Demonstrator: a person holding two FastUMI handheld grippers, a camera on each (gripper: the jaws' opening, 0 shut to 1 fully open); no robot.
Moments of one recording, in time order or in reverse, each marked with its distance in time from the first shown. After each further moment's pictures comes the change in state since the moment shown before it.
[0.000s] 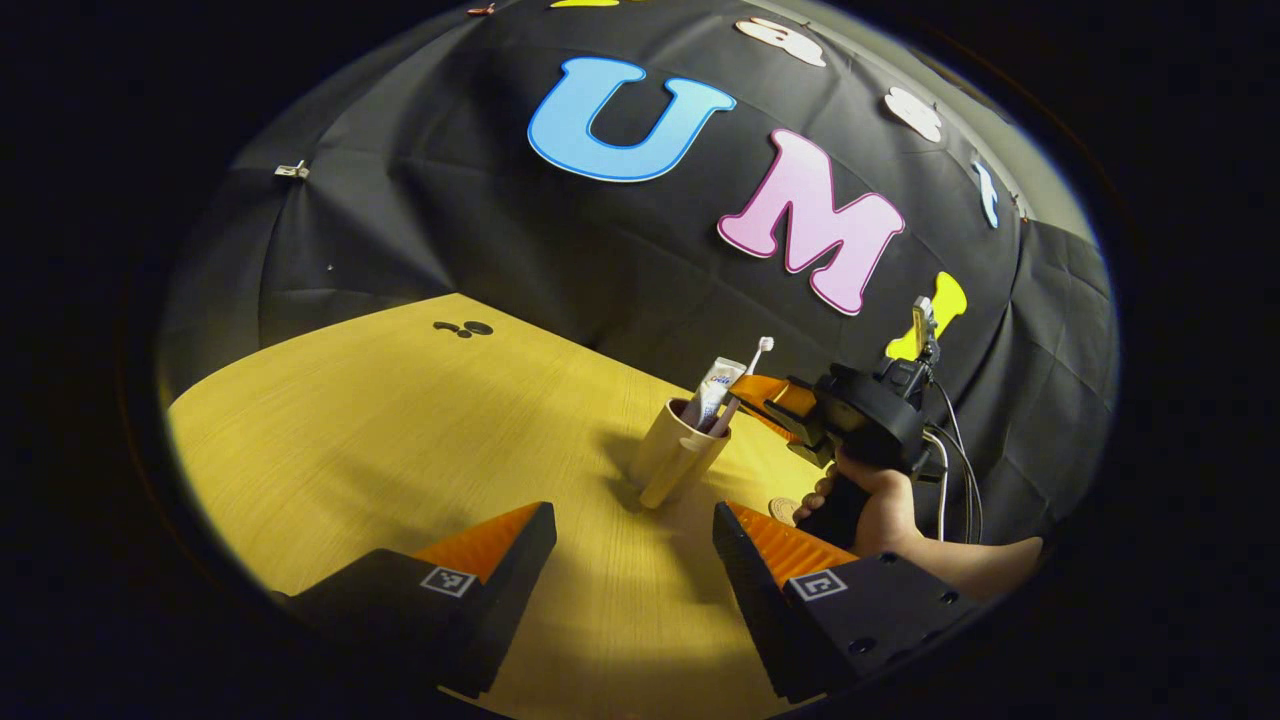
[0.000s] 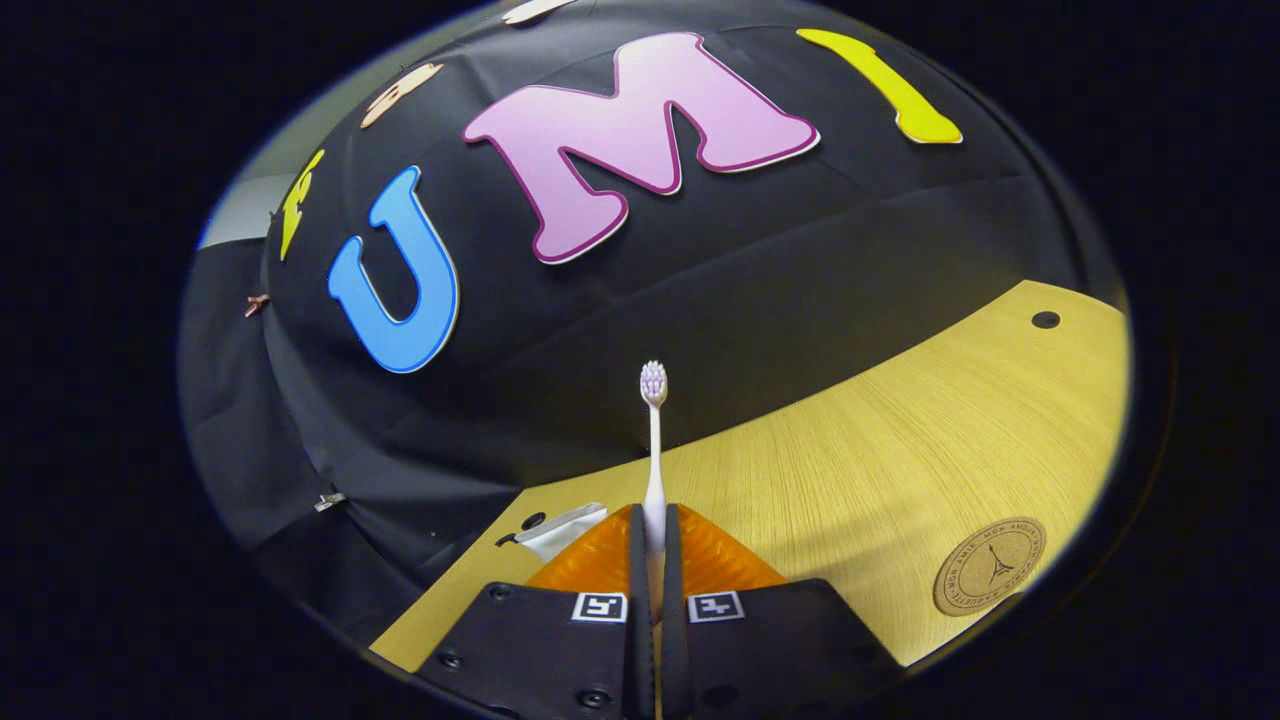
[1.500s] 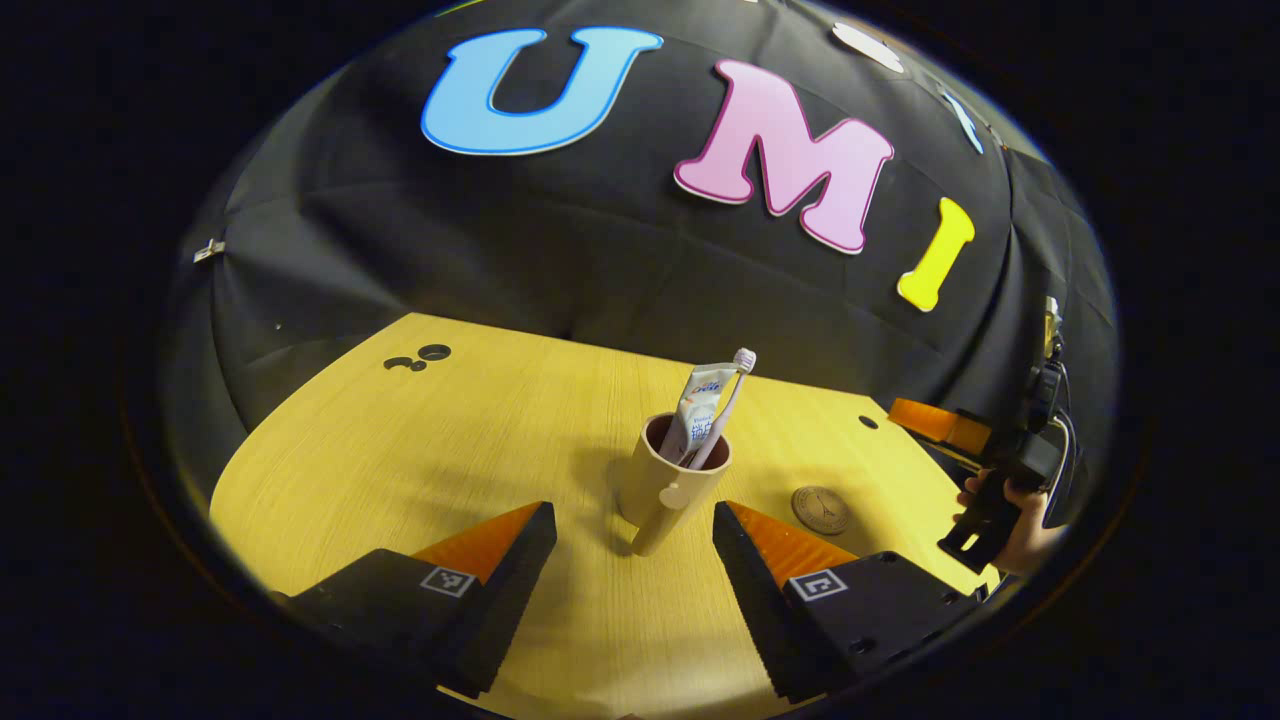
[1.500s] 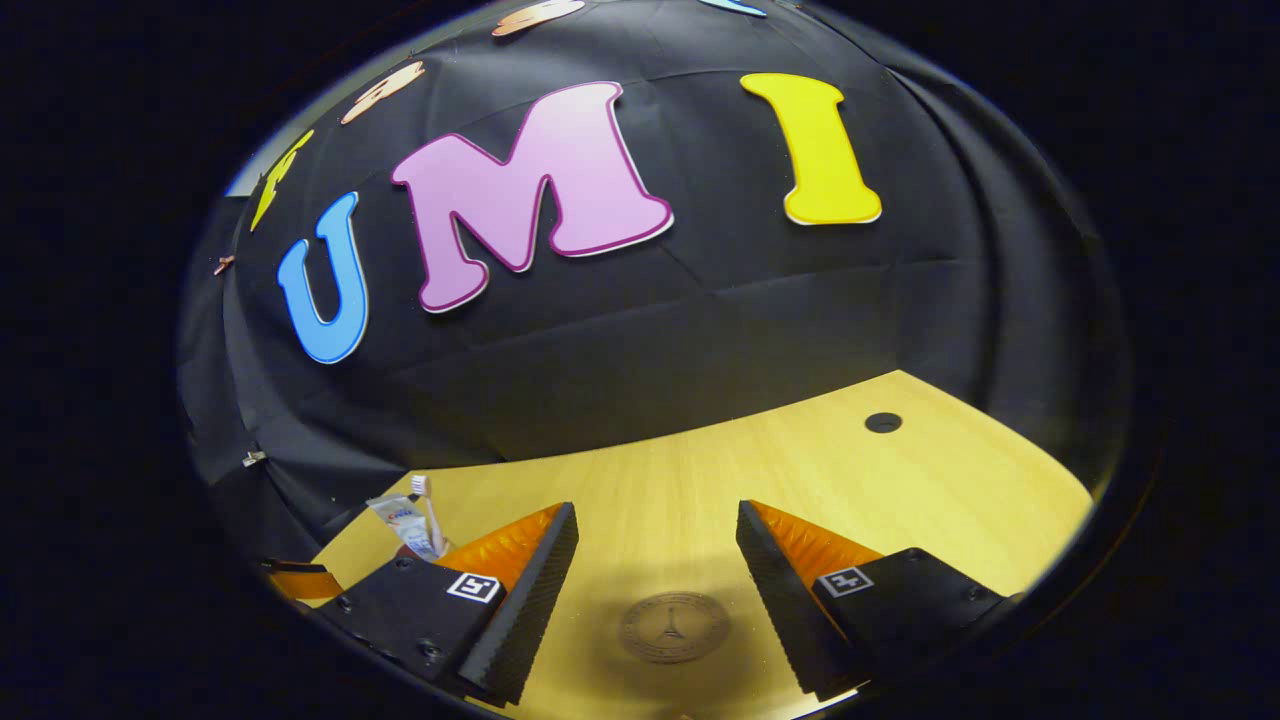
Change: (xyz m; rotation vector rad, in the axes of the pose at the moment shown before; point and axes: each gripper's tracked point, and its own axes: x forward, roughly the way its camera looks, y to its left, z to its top) left arm 0.079 -0.026 0.032 0.209 0.211 0.010; right arm -0.118 -0.183 0.104 -0.188 -0.012 -0.268
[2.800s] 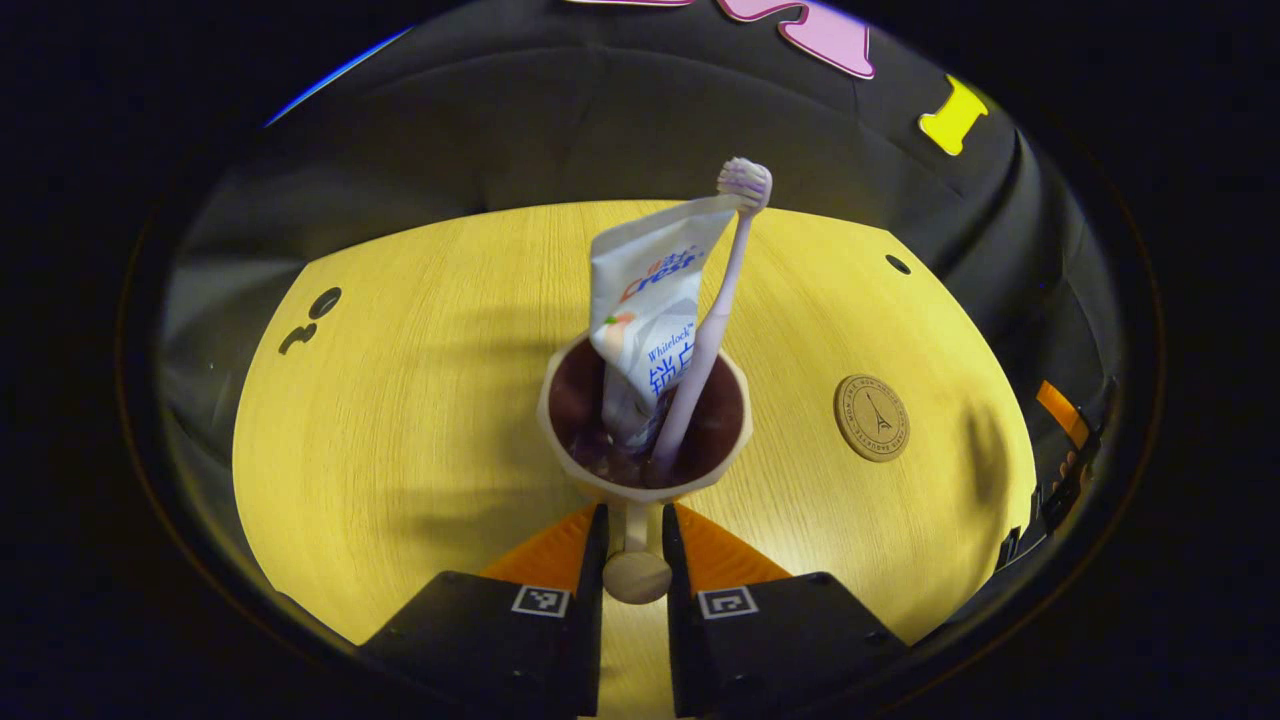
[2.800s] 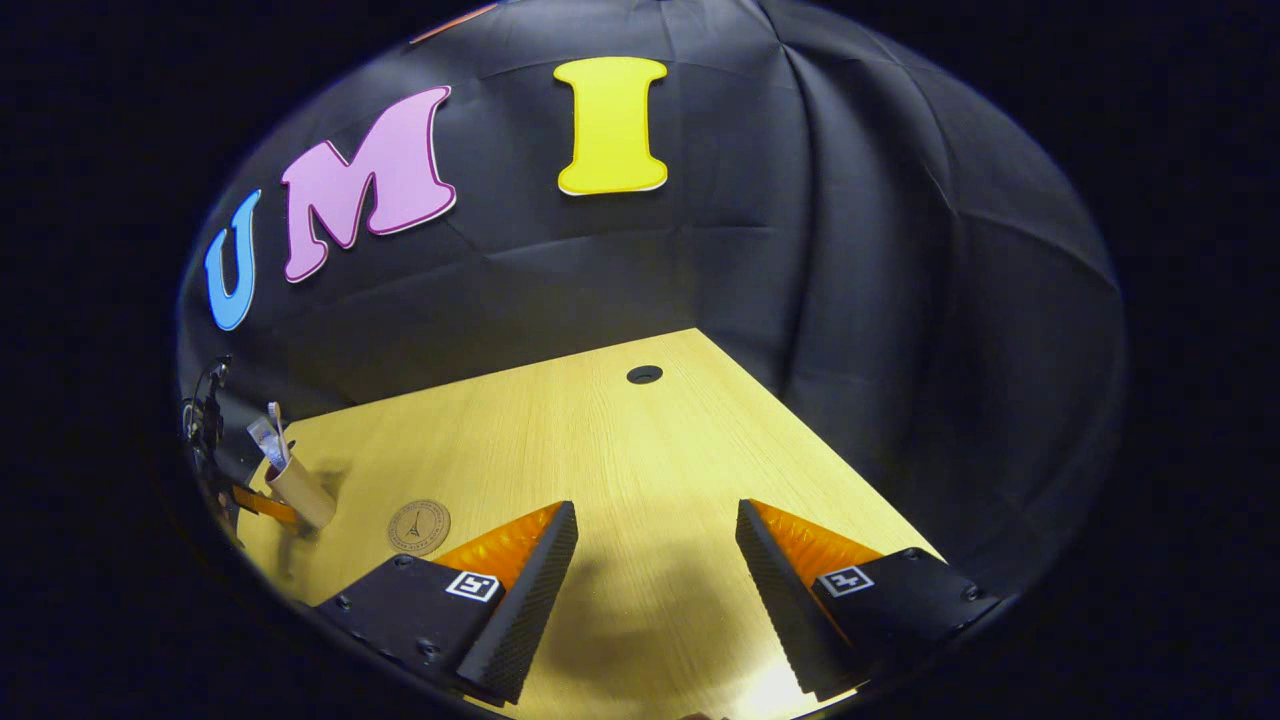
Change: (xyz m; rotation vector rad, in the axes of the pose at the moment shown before) left arm 0.097 -0.017 -0.047 0.194 0.509 0.030; right arm -0.106 -0.207 -0.021 -0.024 0.147 -0.314
